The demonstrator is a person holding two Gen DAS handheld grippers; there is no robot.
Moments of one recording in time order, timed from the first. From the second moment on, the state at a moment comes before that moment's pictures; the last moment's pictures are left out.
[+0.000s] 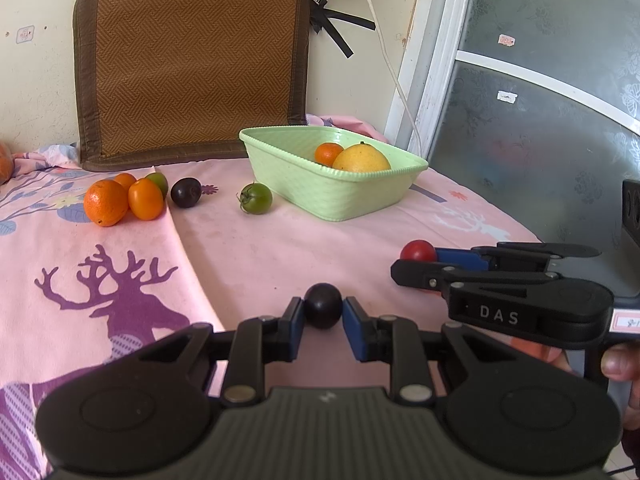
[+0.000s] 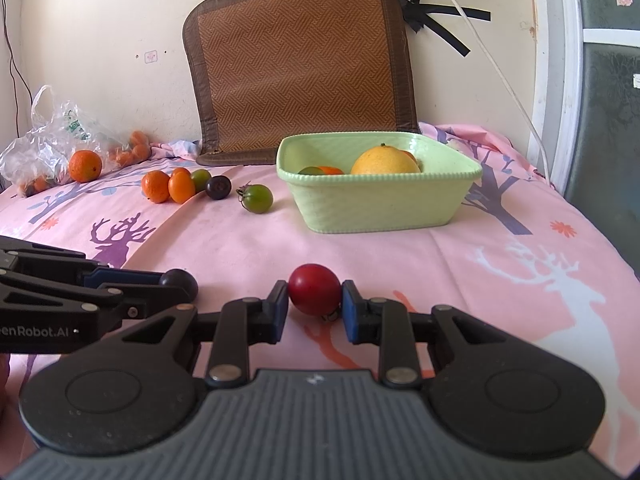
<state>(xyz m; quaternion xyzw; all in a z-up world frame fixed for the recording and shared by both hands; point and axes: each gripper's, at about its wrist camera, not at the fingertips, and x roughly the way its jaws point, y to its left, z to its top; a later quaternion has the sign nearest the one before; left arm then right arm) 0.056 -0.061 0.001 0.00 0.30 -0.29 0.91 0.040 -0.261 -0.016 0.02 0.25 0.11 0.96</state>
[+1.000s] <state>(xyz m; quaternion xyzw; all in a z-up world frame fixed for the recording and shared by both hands) 0.065 -0.049 0.007 -0.04 0.31 -0.29 0.91 0.038 -0.262 -0.014 0.02 0.24 0.11 0.96</state>
